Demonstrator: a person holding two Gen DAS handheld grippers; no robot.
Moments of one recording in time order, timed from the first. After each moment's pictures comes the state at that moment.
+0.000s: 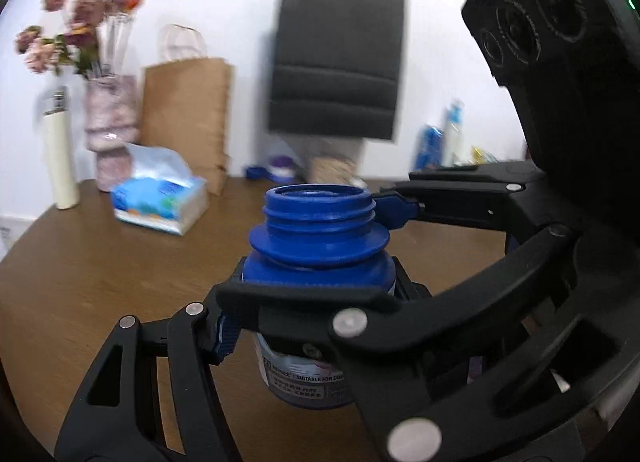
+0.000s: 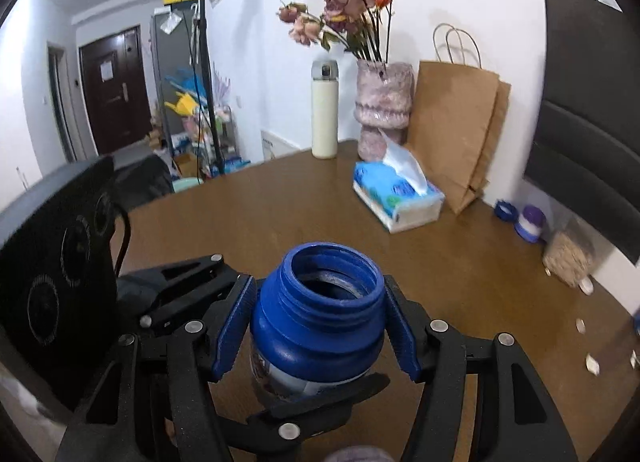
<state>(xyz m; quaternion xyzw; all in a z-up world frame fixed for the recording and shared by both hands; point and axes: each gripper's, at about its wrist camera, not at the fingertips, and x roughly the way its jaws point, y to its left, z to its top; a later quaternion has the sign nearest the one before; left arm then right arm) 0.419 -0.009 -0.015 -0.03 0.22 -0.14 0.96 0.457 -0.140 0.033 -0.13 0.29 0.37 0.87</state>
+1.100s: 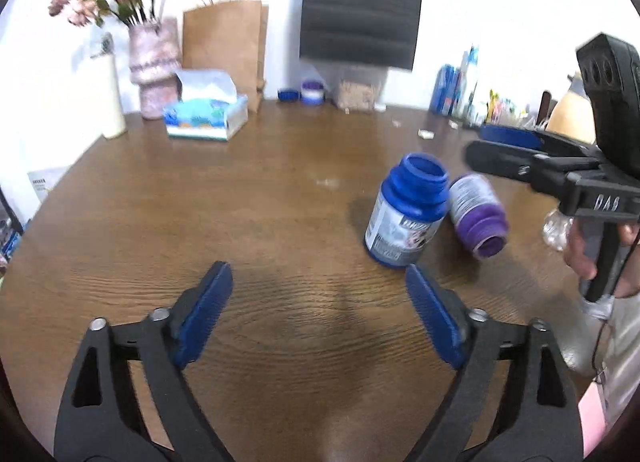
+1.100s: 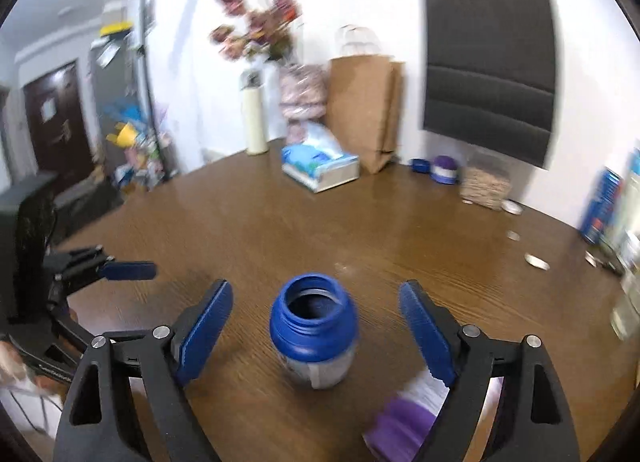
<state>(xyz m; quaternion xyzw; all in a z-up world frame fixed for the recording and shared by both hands) 0.314 0.017 -0.009 -0.03 0.33 -0.07 0.94 0.379 -0.235 0.032 -0.06 0.28 0.24 0.93</state>
